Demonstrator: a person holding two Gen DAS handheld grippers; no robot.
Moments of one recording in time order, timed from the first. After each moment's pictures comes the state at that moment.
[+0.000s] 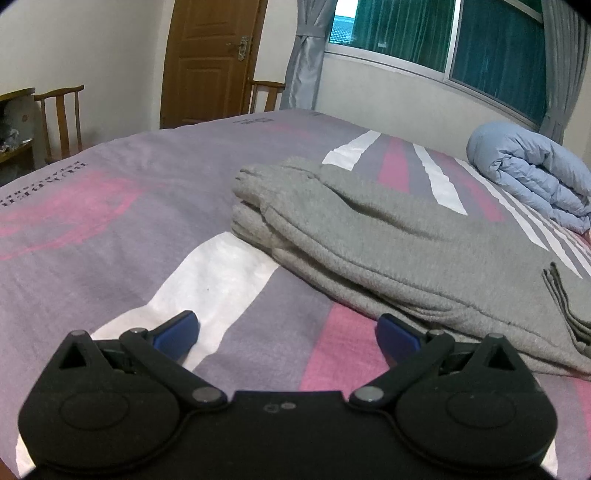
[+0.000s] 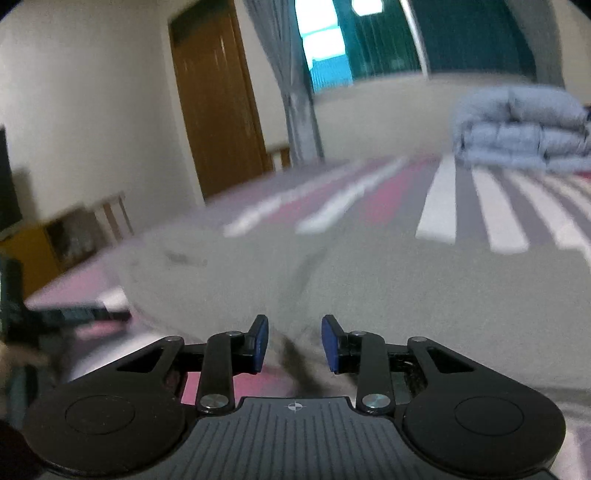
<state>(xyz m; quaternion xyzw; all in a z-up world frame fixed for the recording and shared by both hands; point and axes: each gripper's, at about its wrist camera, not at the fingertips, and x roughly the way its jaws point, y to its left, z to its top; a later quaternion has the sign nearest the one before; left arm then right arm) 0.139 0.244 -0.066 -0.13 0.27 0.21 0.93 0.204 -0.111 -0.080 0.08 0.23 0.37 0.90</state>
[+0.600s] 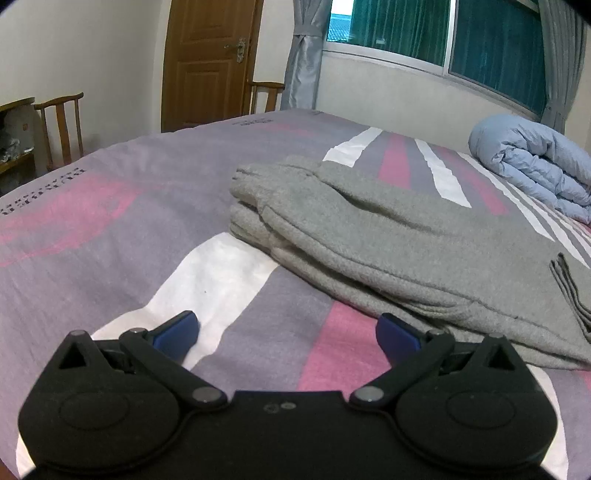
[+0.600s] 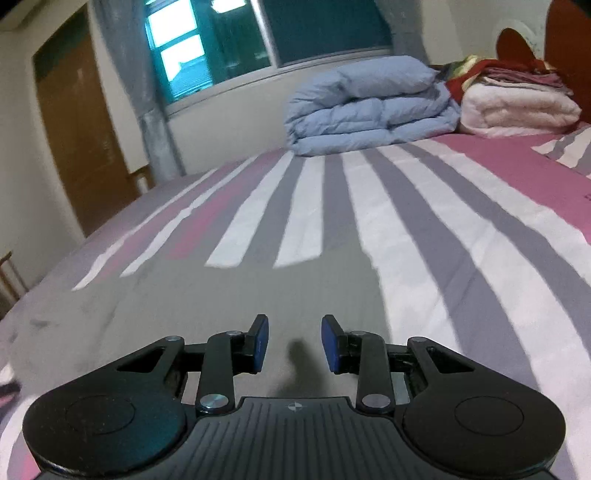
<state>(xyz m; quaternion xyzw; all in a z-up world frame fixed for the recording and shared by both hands) 0.144 0.240 -0.068 -0.11 0.28 0.22 0.93 0.292 -0.230 -0.070 0.11 0.30 0.15 0.93</state>
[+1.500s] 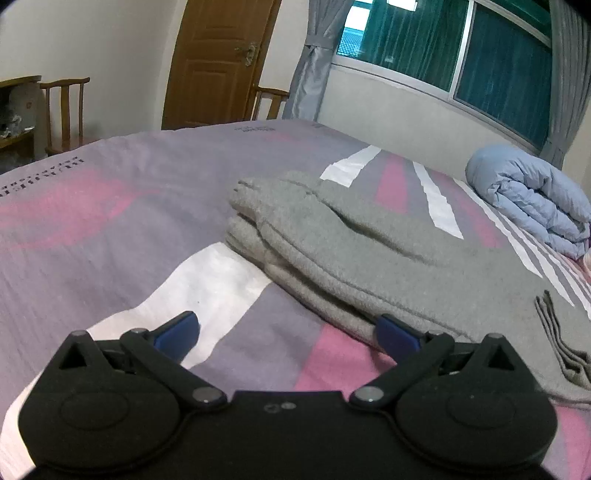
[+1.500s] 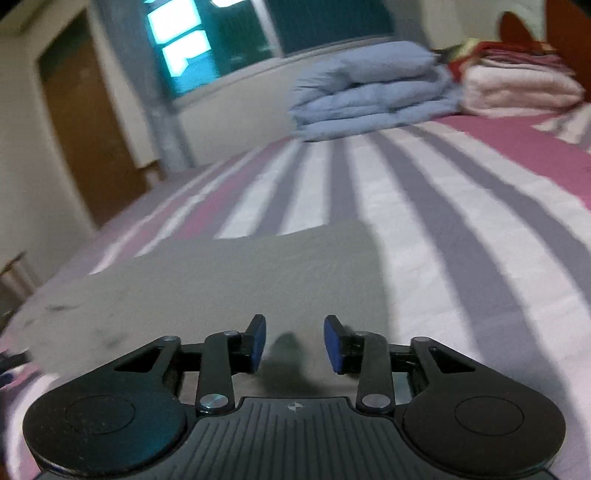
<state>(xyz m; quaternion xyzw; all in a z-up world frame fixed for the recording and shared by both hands) 0.139 0.252 -0.062 -0.16 0.25 0.21 0.93 0.240 -0.238 -0.076 0.12 0.30 0.22 0.92</state>
